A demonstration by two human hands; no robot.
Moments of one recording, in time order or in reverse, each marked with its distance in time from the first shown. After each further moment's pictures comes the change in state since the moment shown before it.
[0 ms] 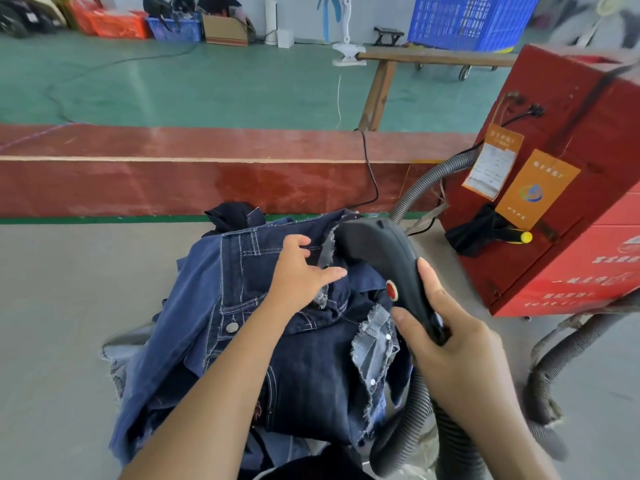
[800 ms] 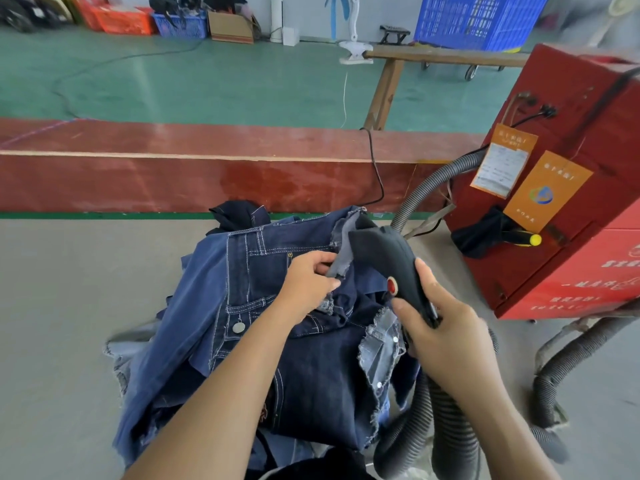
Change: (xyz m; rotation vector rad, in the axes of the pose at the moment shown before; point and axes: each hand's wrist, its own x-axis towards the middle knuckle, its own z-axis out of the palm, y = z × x) left_hand 0.003 -0.010 0.004 -0.113 -0.110 -0.029; right_hand 0.023 0.012 0.020 -0.005 -0.048 0.071
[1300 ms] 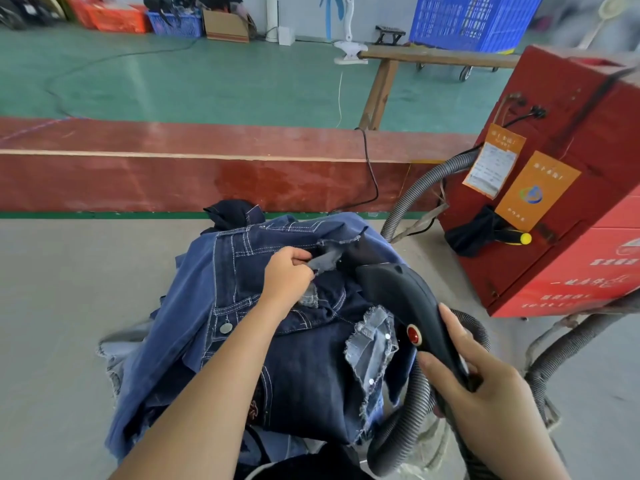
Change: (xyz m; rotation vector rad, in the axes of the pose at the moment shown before) left_hand 0.006 -0.006 -0.009 0.043 0.226 -0.079; right_hand -0.049 0.026 -0.029 0.084 -0.018 0.092
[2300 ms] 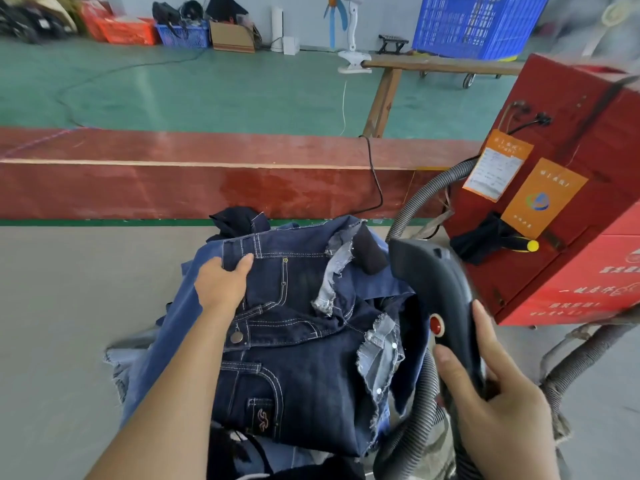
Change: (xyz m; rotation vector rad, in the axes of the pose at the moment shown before) left_hand 0.025 -0.037 -0.070 0.104 0.441 -0.114; right_hand -0.008 -0.013 0.013 0.189 0.256 -0.022
